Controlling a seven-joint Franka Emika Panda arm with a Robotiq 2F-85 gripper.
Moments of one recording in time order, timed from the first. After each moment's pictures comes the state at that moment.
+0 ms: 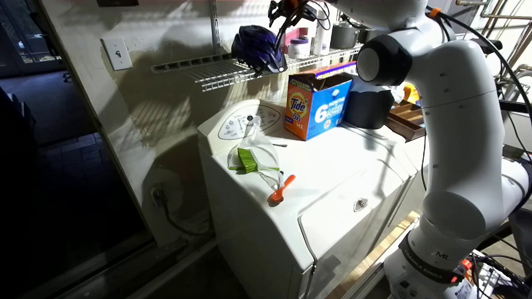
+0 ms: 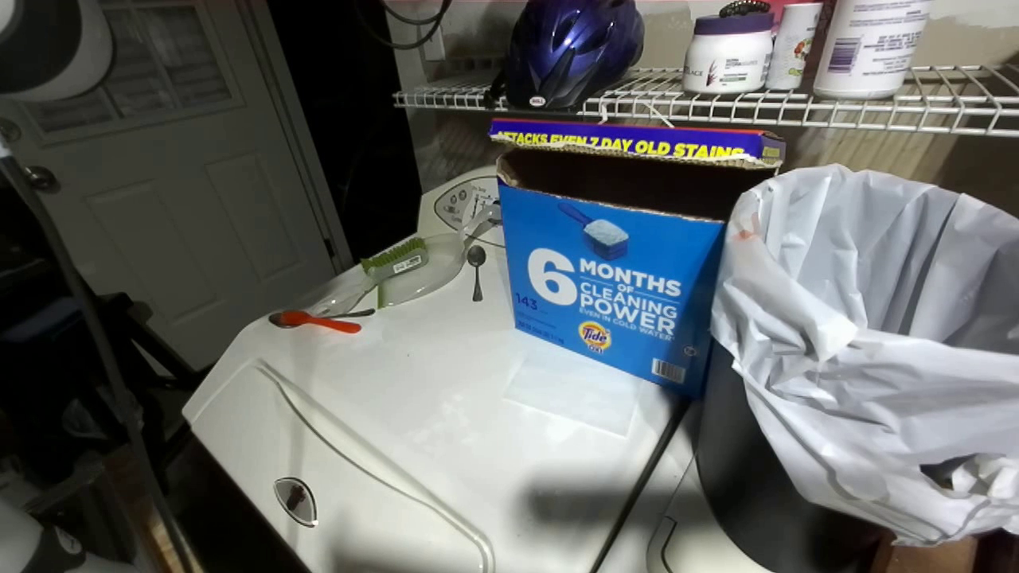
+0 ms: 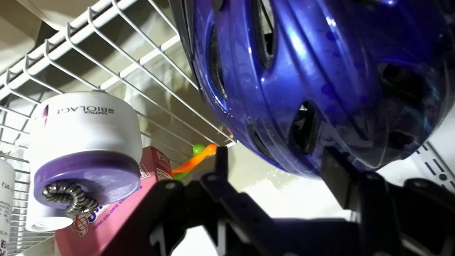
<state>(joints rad) -0.09 0.60 -0.25 -0.80 0.28 2.12 0.21</state>
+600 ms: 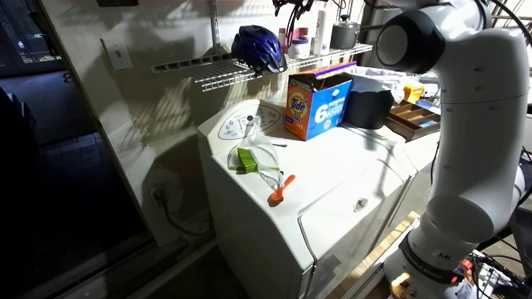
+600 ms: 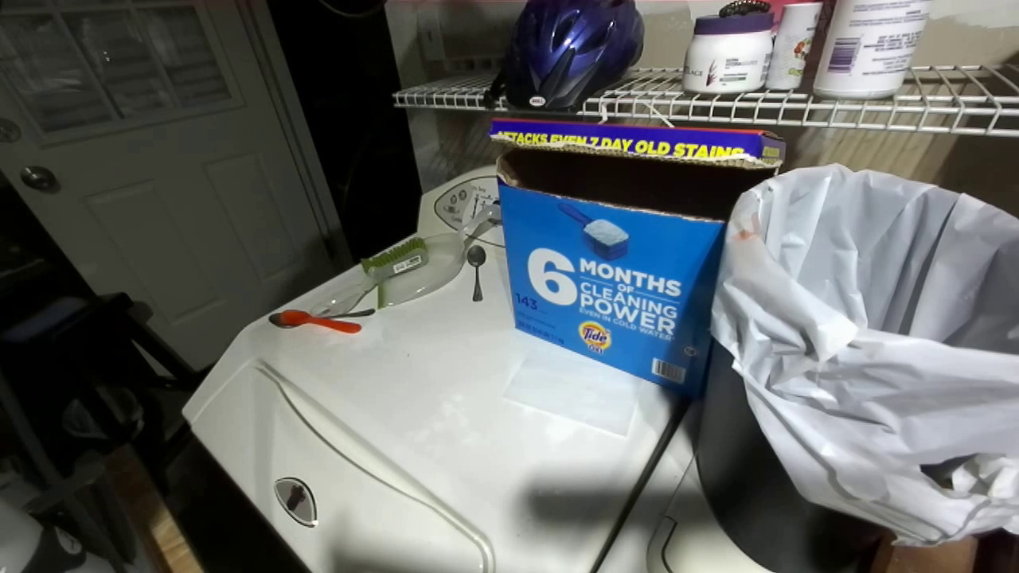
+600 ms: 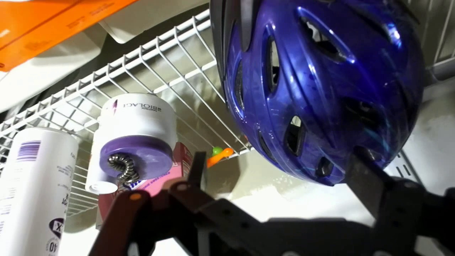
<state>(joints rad) 0.00 0.40 -0.29 -0.96 0.12 1.99 0.19</state>
